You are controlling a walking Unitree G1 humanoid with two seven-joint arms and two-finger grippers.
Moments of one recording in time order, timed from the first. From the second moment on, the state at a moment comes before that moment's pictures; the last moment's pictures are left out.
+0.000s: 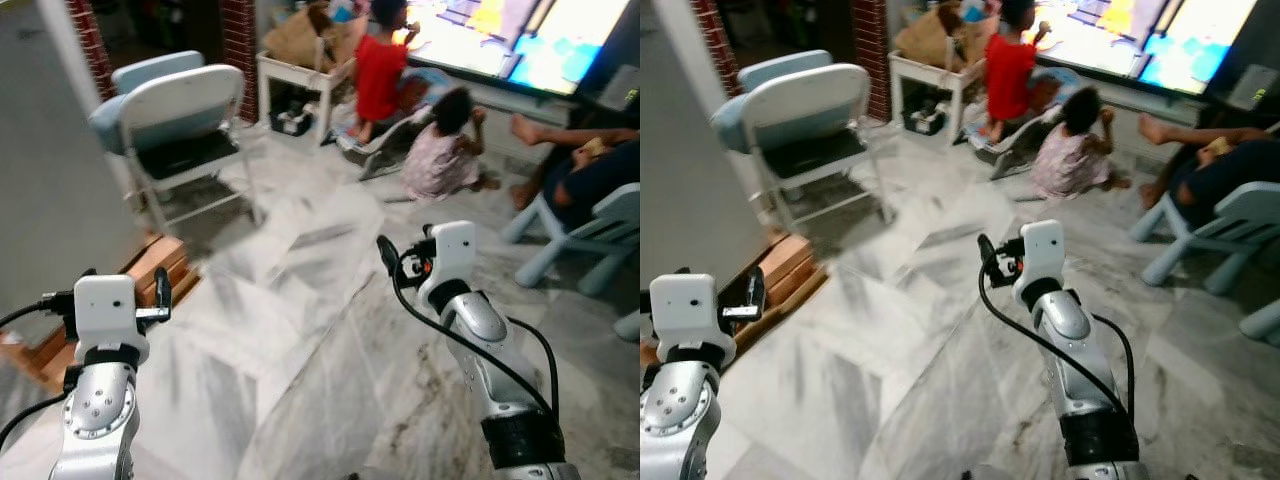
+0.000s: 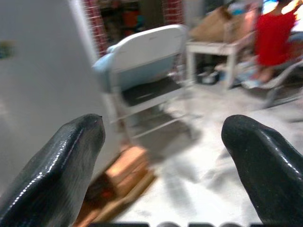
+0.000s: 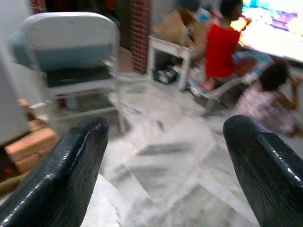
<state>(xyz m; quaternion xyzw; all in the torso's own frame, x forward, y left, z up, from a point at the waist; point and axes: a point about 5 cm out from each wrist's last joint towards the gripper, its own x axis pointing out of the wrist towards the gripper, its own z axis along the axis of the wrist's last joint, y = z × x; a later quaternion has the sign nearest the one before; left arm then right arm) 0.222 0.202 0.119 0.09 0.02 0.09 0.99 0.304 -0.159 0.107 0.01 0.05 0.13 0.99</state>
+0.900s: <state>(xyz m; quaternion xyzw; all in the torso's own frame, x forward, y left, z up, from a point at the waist) 0.242 0.209 0.116 0.18 0.04 0.08 0.98 0.285 -0.195 0.093 -0.01 0.05 0.03 1.00</state>
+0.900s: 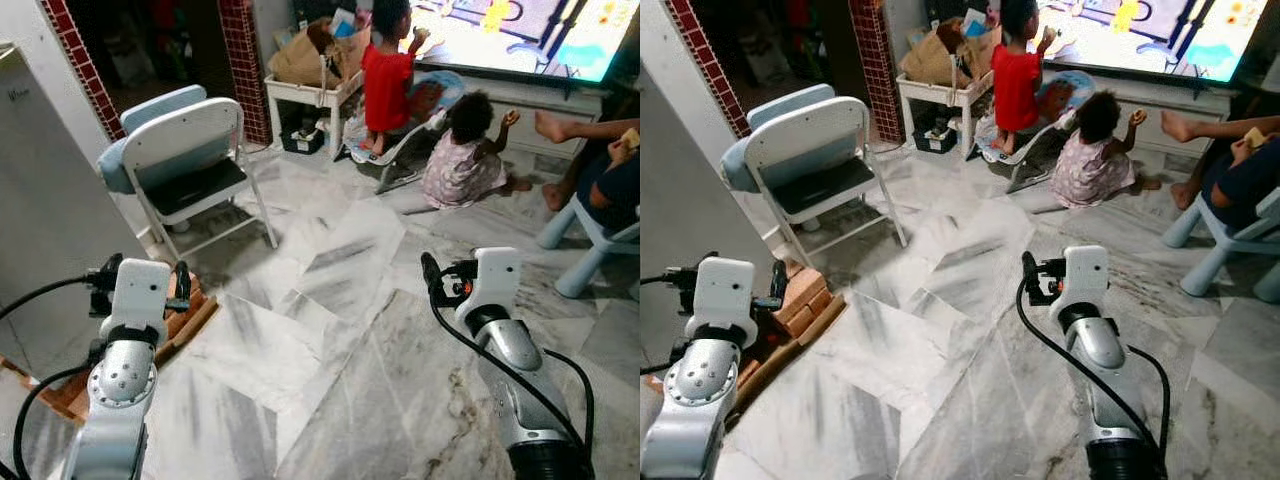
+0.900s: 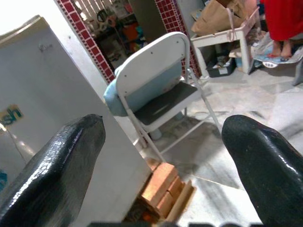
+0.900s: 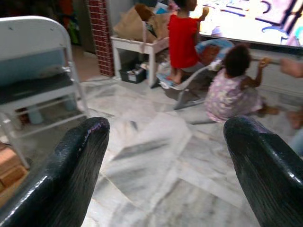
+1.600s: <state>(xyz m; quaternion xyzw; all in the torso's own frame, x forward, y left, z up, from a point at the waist) 0.199 0.200 0.103 0.11 0.06 0.12 0.98 0.276 -0.172 0.083 -0.02 0.08 0.07 0.99</state>
